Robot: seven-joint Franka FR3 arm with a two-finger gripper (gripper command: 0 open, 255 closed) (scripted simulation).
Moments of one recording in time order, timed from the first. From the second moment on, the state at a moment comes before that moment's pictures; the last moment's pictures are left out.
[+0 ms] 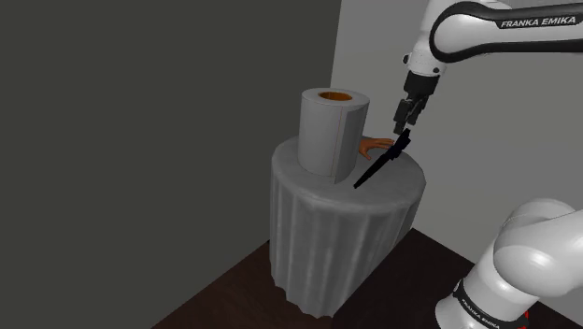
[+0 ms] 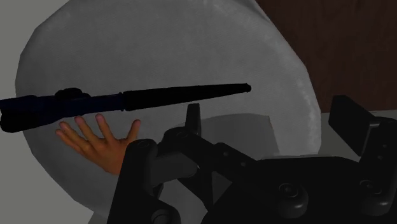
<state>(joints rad) -0.05 -0.67 -0.17 -2.32 -0.17 1.74 -0.21</state>
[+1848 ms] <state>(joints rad) -0.15 0.11 -0.44 -2.04 -0.23 2.29 -0.58</state>
